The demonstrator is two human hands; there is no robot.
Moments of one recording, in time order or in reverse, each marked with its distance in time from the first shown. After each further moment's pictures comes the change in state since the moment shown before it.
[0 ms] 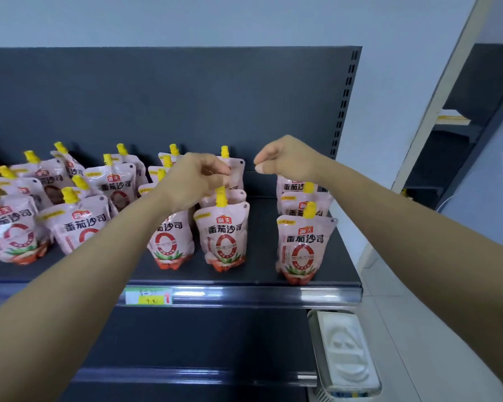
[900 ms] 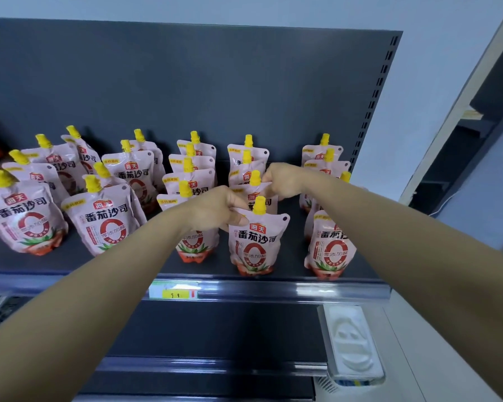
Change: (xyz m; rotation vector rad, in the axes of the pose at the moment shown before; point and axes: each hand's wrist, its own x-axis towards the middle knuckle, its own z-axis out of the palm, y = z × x) left_hand -0.007 -0.070 0.003 -0.084 -0.541 -0.164; right_hand 0.046 0.000 0.079 -0.396 -0.340 0.165
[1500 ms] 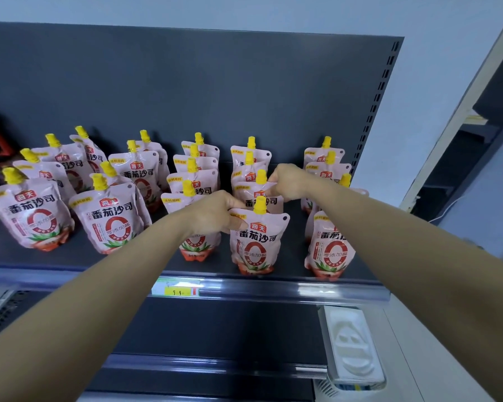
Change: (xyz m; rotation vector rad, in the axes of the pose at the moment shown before) left_hand -0.011 0.001 0.007 -0.034 0.042 -0.017; right_hand -0.008 0.004 0.004 0.047 0.094 0.018
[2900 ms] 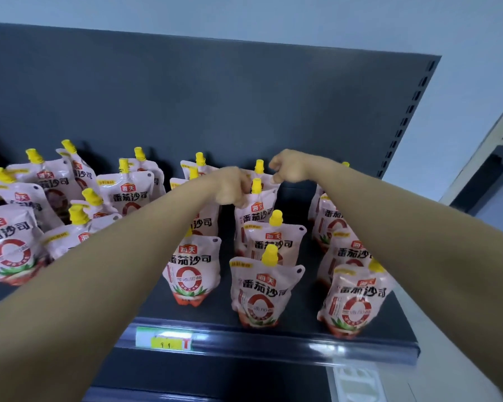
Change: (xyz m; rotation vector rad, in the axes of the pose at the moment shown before) left_hand 0.106 0.027 -0.073 0.605 0.117 -0.094; right_hand 0.106 0.008 -0.057 -0.077 -0.014 0.024
